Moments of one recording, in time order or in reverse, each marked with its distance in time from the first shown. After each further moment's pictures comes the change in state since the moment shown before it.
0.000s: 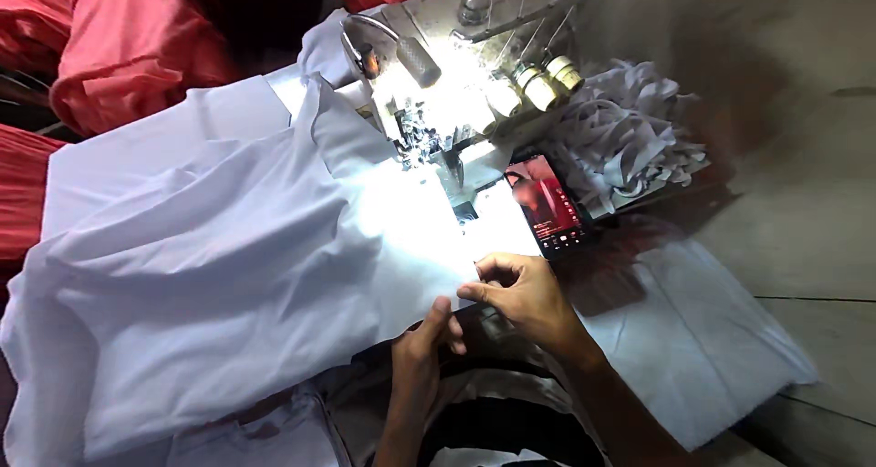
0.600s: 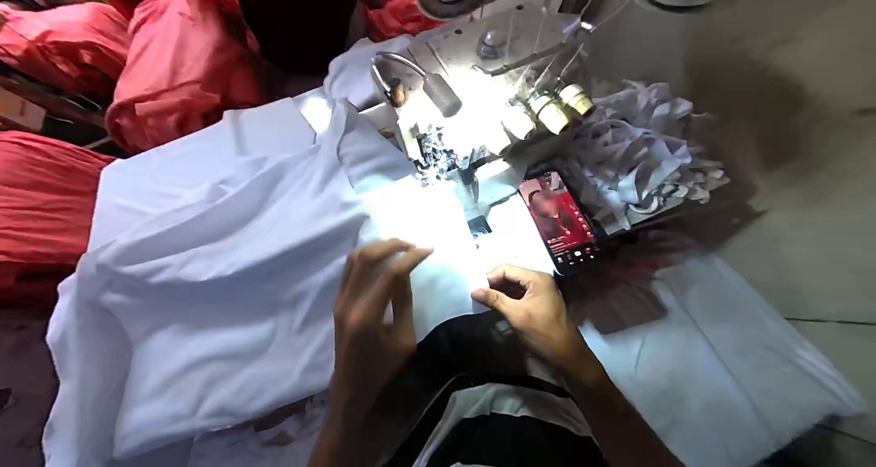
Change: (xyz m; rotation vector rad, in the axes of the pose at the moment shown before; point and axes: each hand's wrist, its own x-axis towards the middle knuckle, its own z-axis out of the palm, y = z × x) left_hand 0.045 0.105 -0.009 1.311 -0.146 0.980; right_hand 0.002 0.012 0.009 -0.057 0.062 -0.042
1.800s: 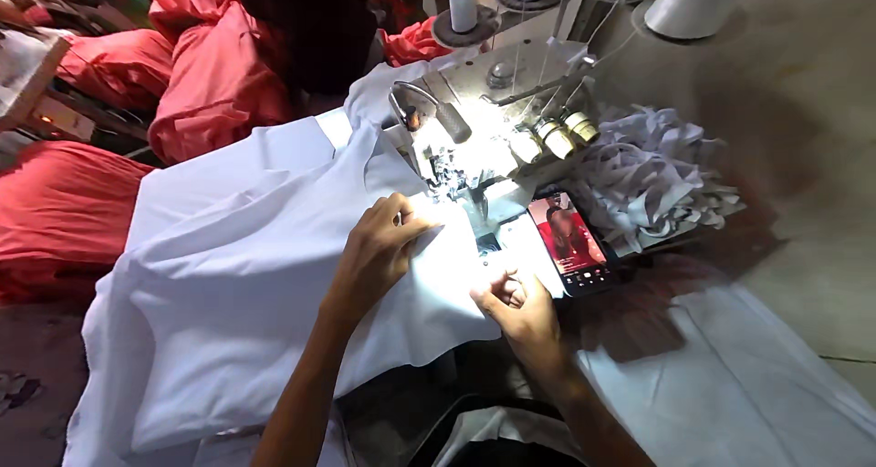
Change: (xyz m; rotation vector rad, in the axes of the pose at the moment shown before) left_hand 0.070 -0.059 -0.001 0.202 -0.244 0.218; right_hand 0.011 -0.007 0.028 0.354 0.143 -0.095
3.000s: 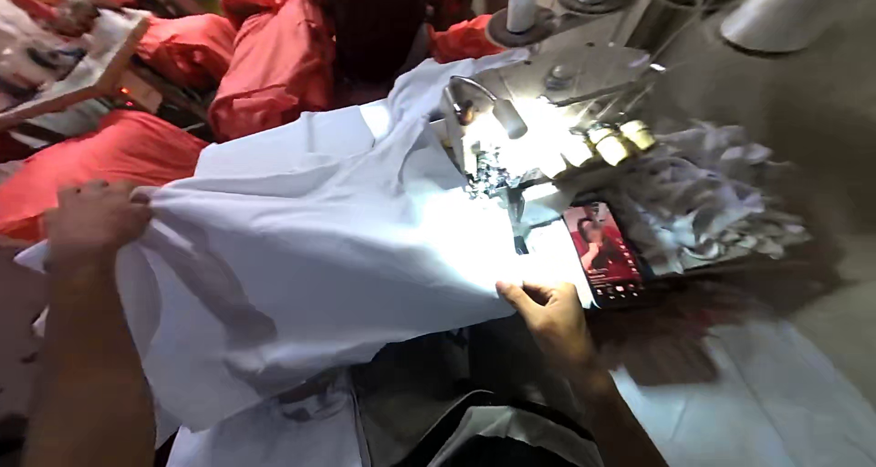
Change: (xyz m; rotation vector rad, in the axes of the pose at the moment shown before) left_hand -0.160 -0.221 -0.258 0.715 -0.214 -0.983; right_hand 0.009 -0.011 -0.008 -0.311 -0.098 -0.032
